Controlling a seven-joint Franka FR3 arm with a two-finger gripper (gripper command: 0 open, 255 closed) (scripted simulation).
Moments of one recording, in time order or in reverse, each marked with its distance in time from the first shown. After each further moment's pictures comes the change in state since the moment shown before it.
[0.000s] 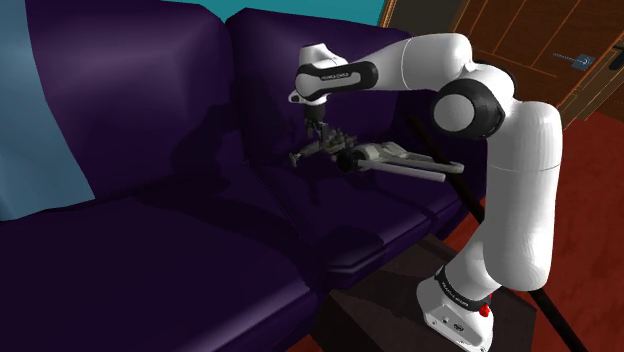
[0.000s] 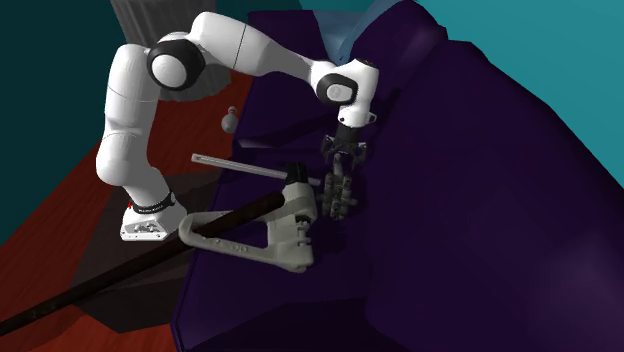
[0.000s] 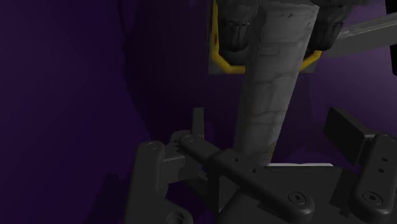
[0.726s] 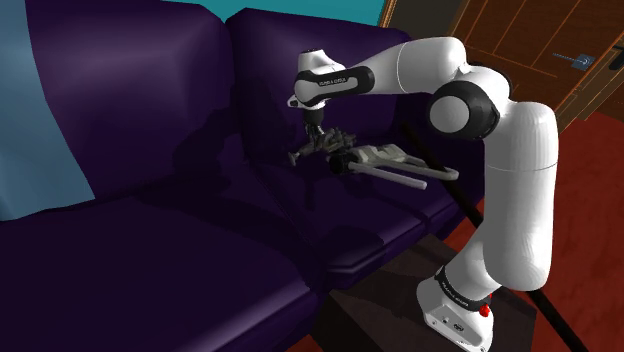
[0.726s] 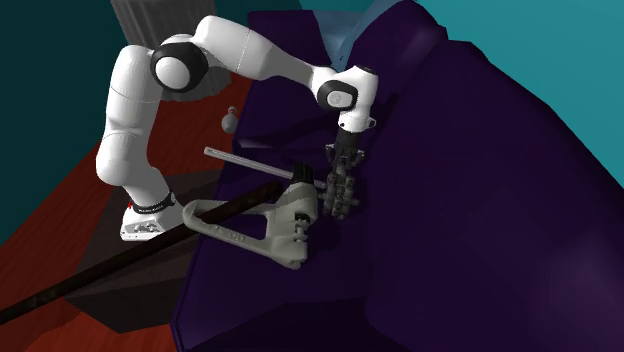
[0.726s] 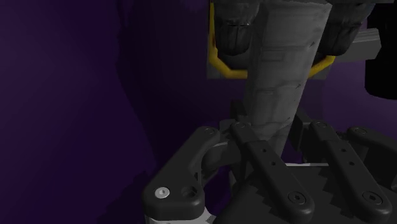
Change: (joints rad) arm -0.003 0.023 0.002 -0.011 0.003 0.035 0.000
